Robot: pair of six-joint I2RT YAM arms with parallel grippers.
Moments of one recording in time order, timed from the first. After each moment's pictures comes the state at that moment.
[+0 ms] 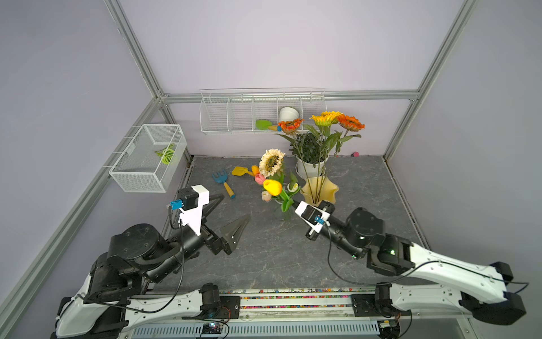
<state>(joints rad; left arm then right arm) -1.32 0.65 1.40 -0.79 -0.48 -0.15 1.25 1.07 1.06 0.00 0.36 -0.50</state>
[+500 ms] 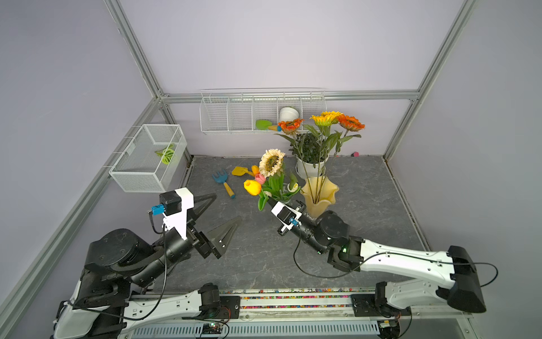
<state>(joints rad) -1.32 0.61 1.41 -0.76 -0.44 -0.10 1.20 1.32 0.99 0.55 0.31 -0.50</state>
